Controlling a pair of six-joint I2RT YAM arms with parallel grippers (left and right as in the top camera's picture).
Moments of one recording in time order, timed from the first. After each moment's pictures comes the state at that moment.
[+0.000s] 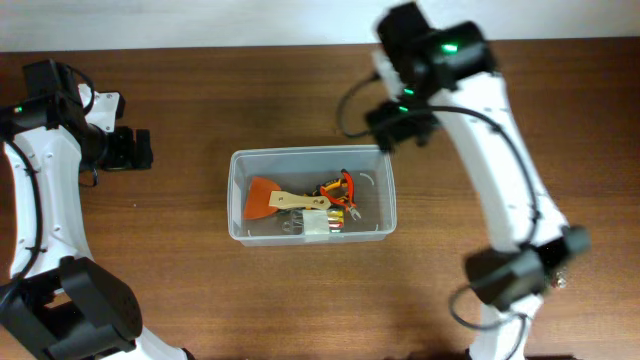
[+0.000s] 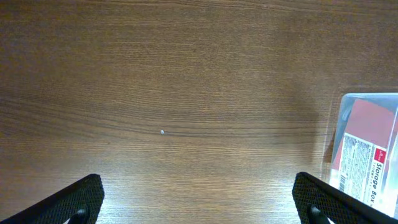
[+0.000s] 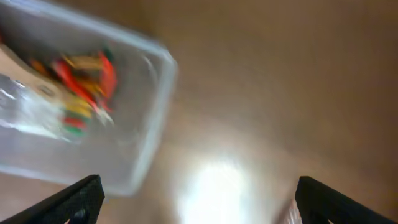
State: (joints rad) left arm 0.32 1.81 1.71 -1.18 0.08 0.27; right arm 0.32 1.98 2.26 -1.69 0.16 -0.03
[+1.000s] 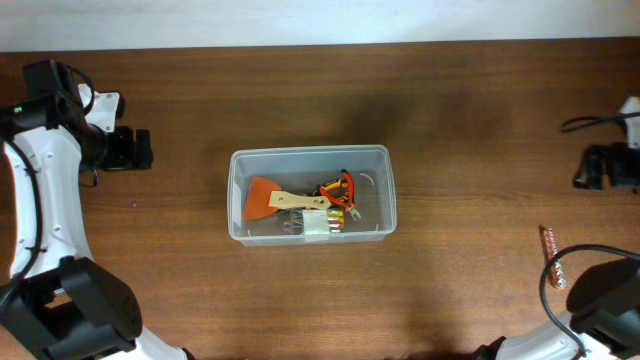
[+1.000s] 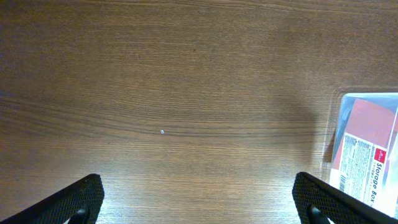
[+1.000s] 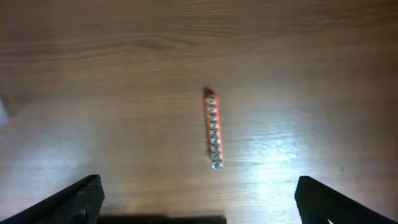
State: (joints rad) left arm 0.32 1.81 1.71 -1.18 0.08 0.27; right arm -0.63 1.85 1.98 -1.62 -0.10 -0.51
